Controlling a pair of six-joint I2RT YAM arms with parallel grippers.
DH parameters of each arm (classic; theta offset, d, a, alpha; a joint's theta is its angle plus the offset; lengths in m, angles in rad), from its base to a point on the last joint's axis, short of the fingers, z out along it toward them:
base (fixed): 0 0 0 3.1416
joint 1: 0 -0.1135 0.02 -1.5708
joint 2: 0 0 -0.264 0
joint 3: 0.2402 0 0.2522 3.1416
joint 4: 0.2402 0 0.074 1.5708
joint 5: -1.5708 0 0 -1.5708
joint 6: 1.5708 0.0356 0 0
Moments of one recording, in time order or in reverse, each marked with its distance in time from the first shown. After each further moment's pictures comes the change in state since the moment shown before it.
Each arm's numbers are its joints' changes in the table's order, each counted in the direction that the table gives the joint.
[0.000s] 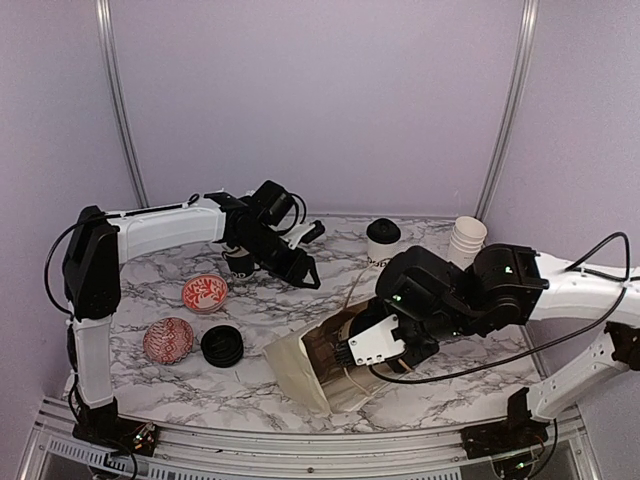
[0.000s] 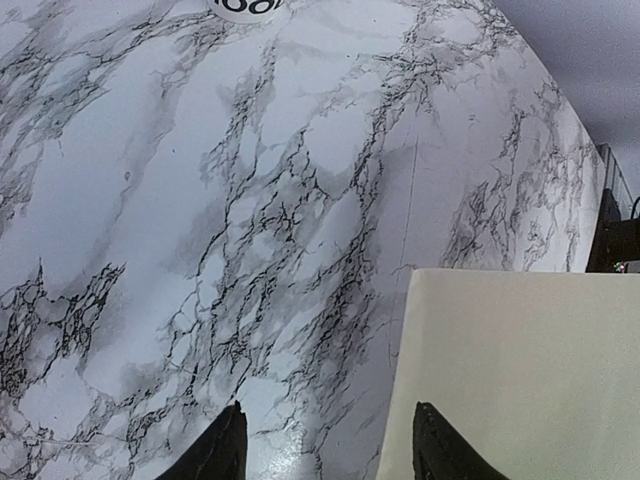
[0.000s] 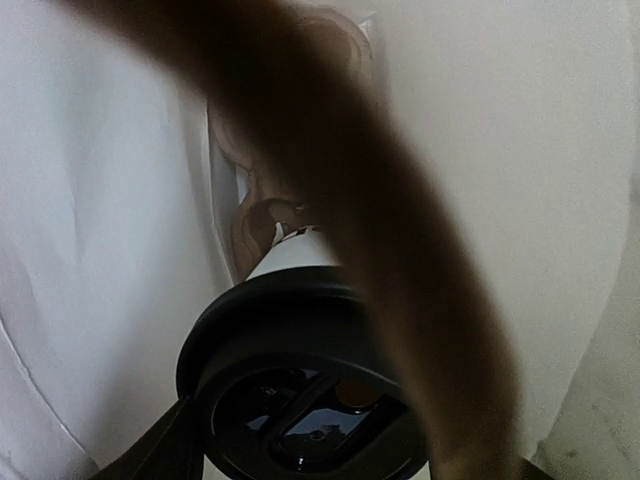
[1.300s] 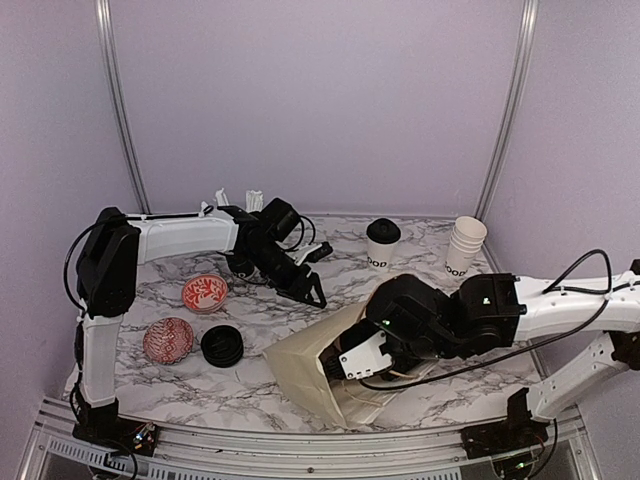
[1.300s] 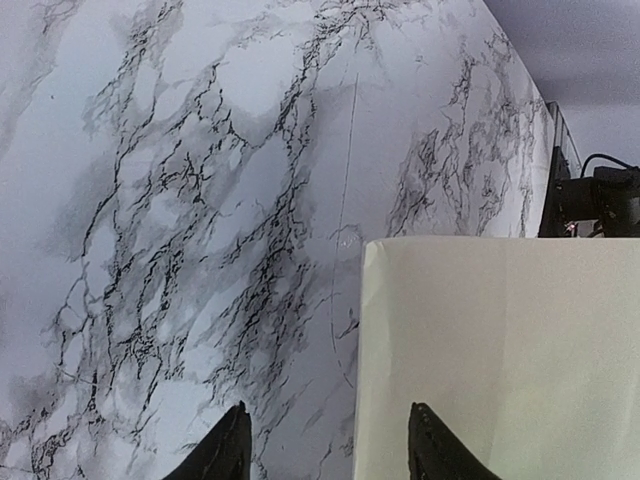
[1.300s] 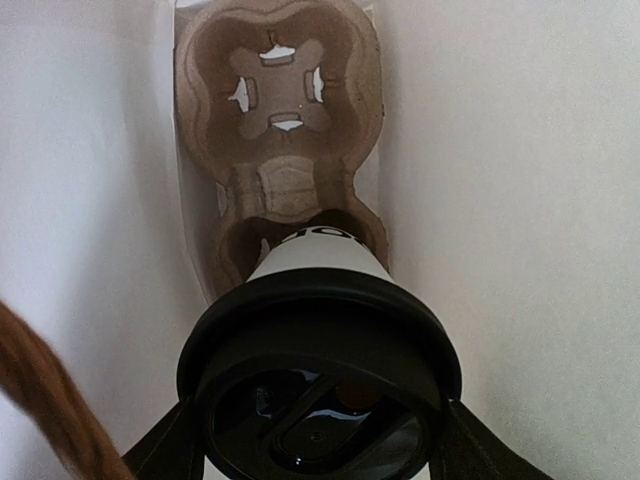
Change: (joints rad) left arm 0.005 -0.085 -0.013 0.002 -0.210 0.006; right arm -0.010 -0.003 -0.180 -0.242 -0.079 -0.086
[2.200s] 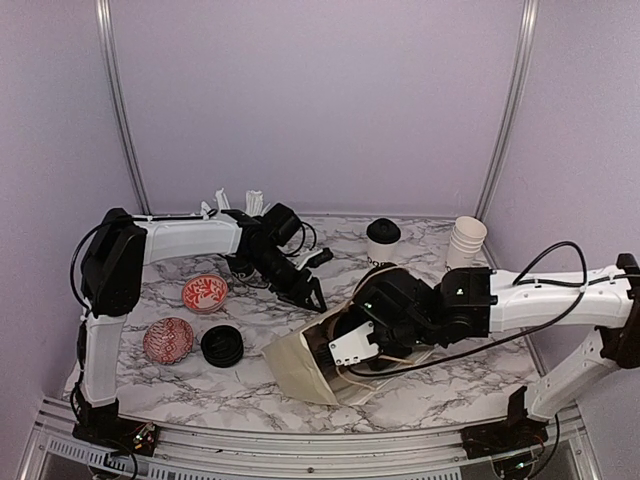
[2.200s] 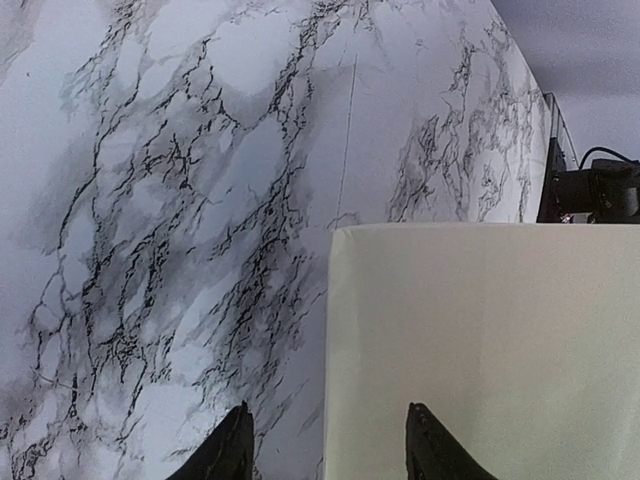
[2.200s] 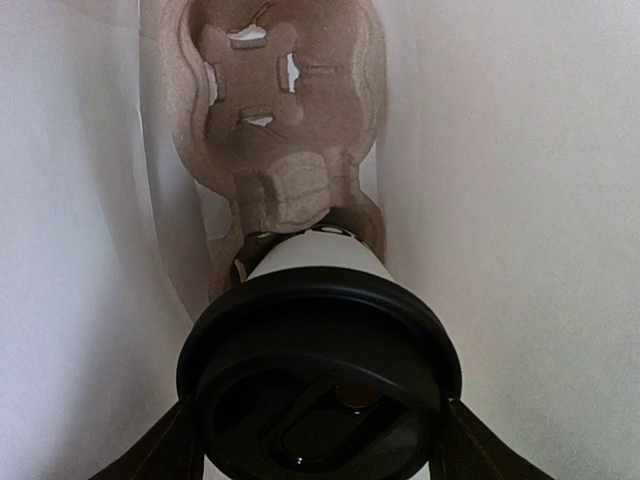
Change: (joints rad) left arm -0.002 -0.030 0.001 0.006 -0.035 0.003; right arm 0.098 -0.091 0.005 -0.076 0.069 -0.026
